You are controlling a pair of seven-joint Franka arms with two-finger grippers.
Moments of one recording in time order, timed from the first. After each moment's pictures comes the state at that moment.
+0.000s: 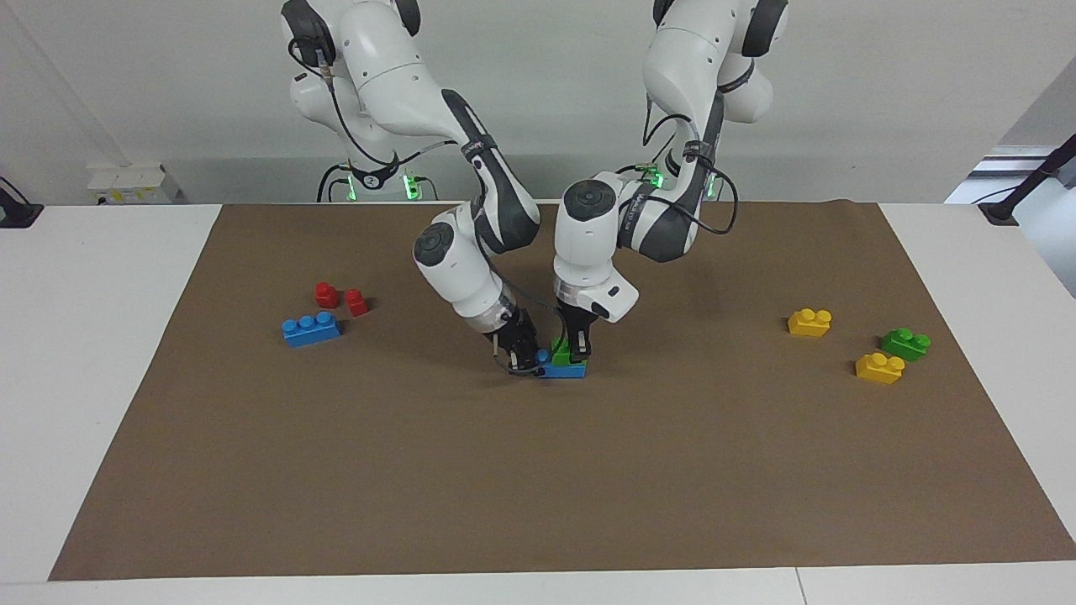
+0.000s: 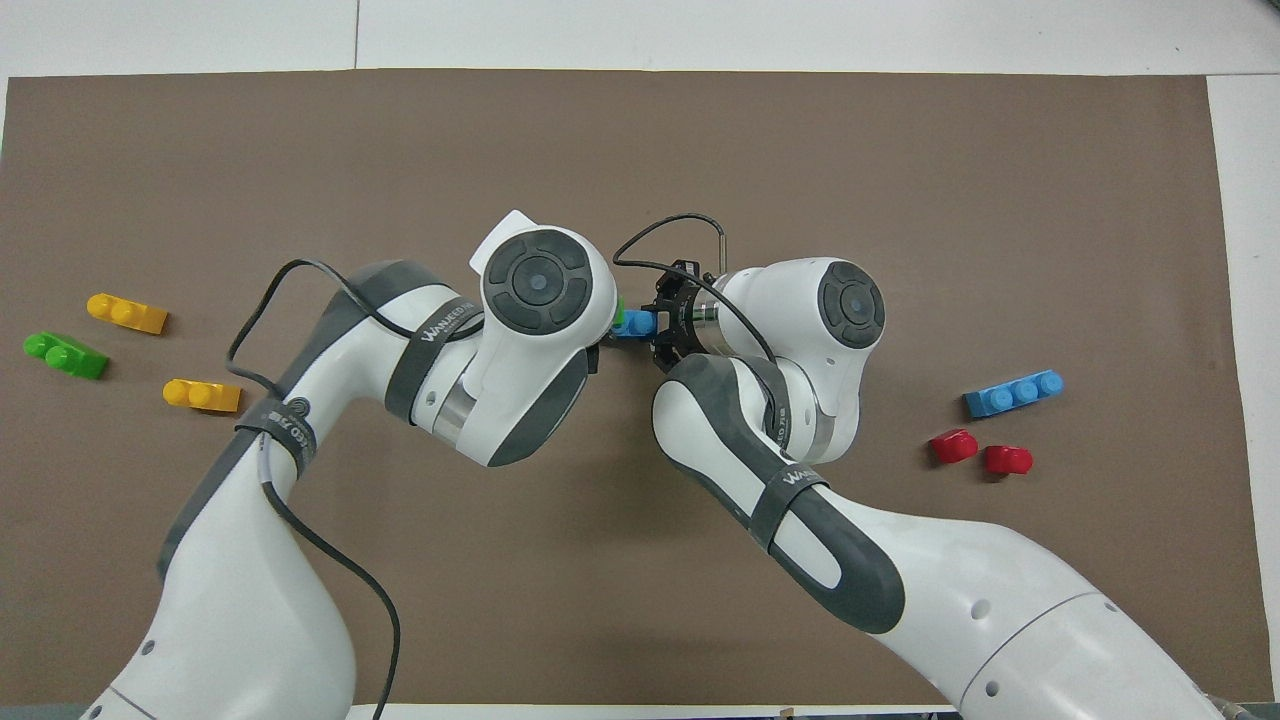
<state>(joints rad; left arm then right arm) -0.61 0.36 0.00 -1.72 0.07 2.23 -2.22 0.45 0.47 0.07 -1.87 0.61 2.60 1.63</state>
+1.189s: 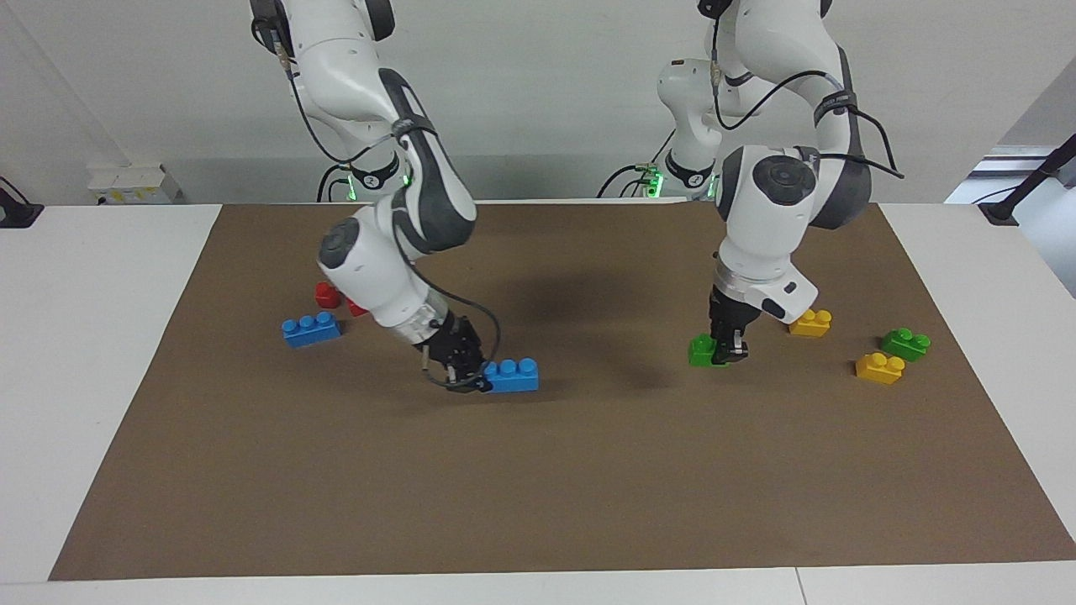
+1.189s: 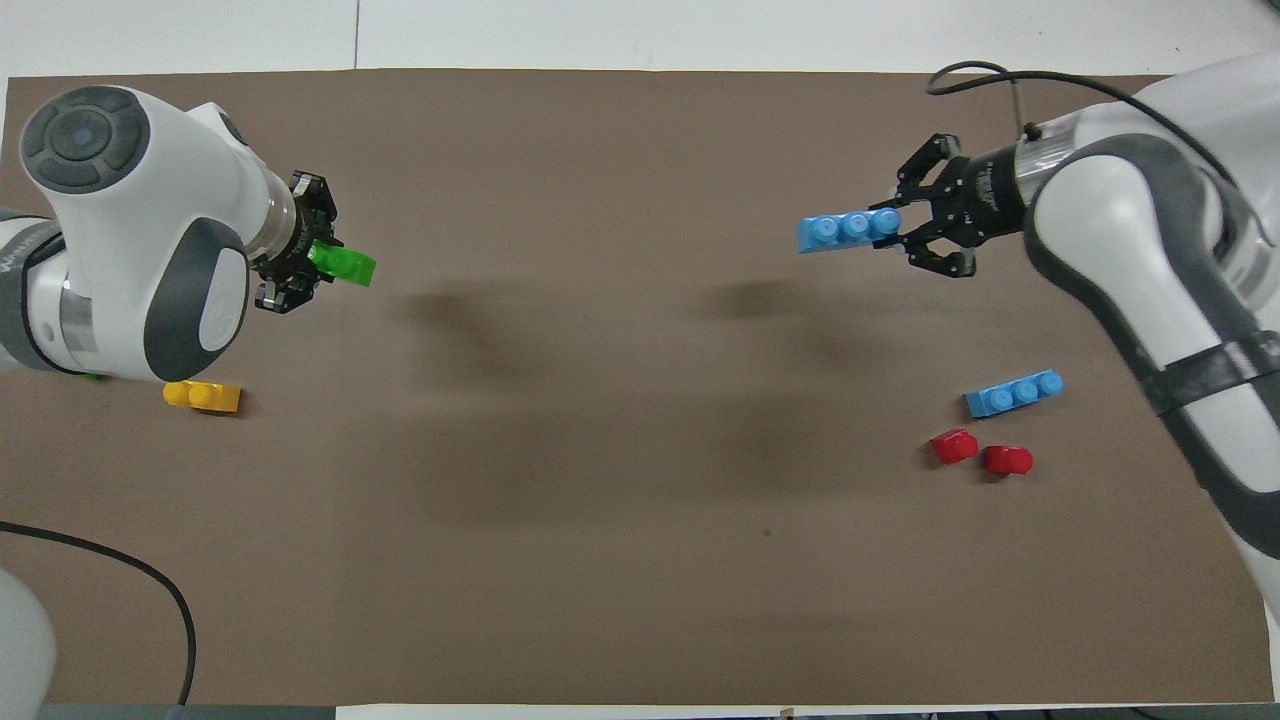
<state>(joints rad) -0.20 0.25 0.01 -1.74 0.05 2.07 -1.42 -0.02 0.35 0.03 -1.64 0.55 2.00 1.24</state>
